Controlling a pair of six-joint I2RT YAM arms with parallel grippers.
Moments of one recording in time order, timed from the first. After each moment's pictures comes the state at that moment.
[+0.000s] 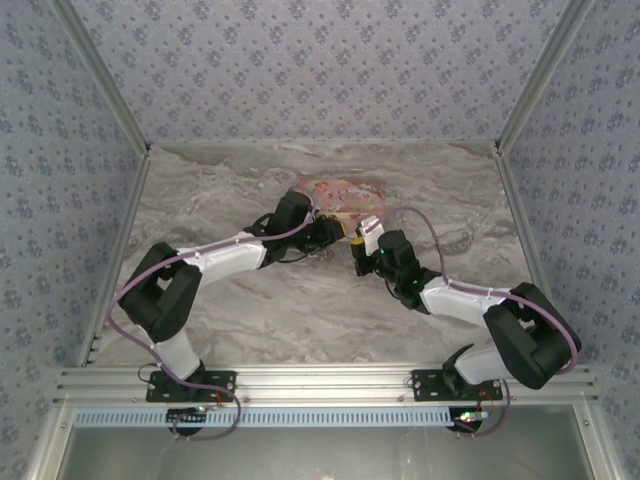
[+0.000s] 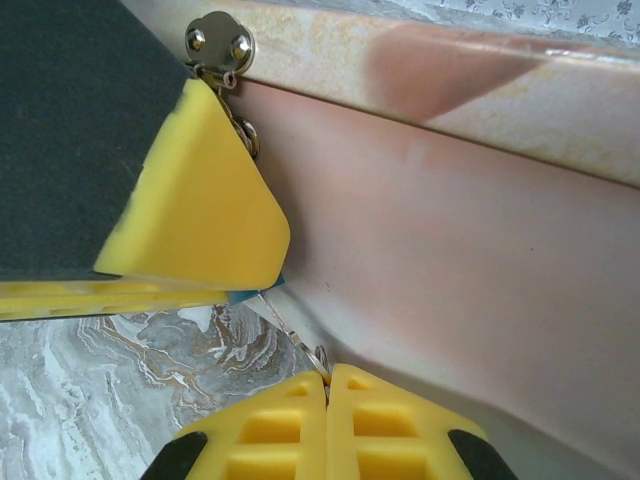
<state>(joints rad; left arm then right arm) -0.72 1.71 1.05 0.07 0.35 -1.09 0.63 1.37 0.51 0.42 0.03 0.07</state>
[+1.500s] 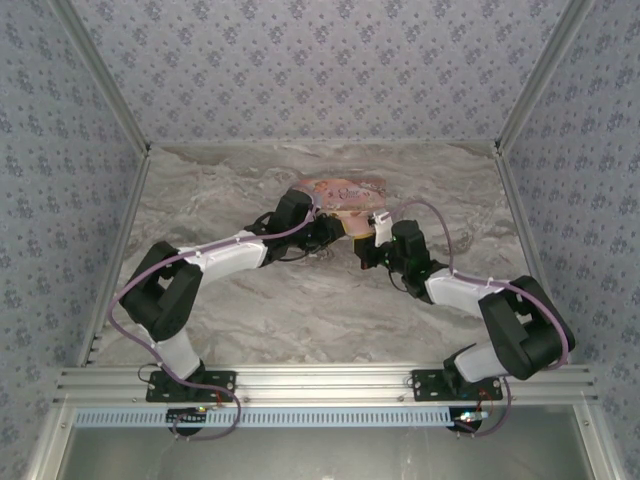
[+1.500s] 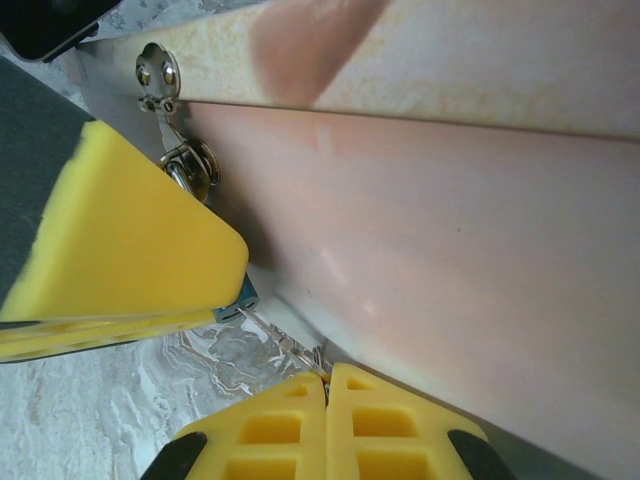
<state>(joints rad) -0.72 1.72 1.07 0.07 0.35 -1.10 0.48 1.42 0.54 0.44 -0.28 0.26</state>
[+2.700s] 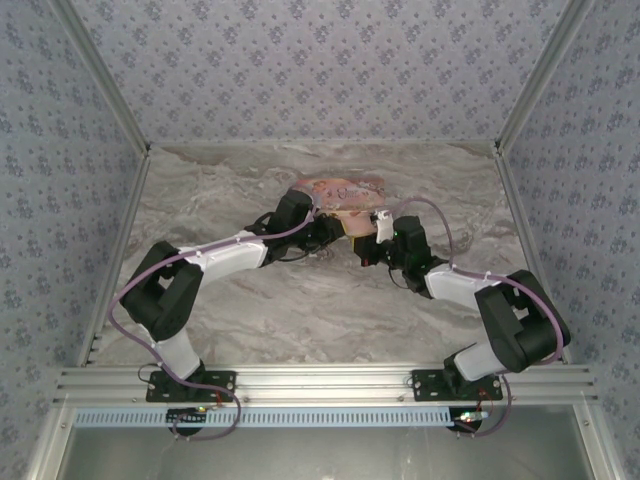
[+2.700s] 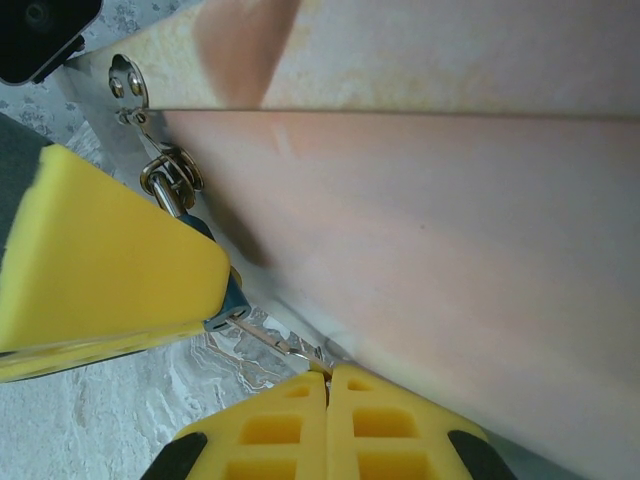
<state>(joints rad) -0.72 1.73 1.07 0.07 0.34 -1.10 0.45 1.46 0.57 0.43 -0.36 0.34</state>
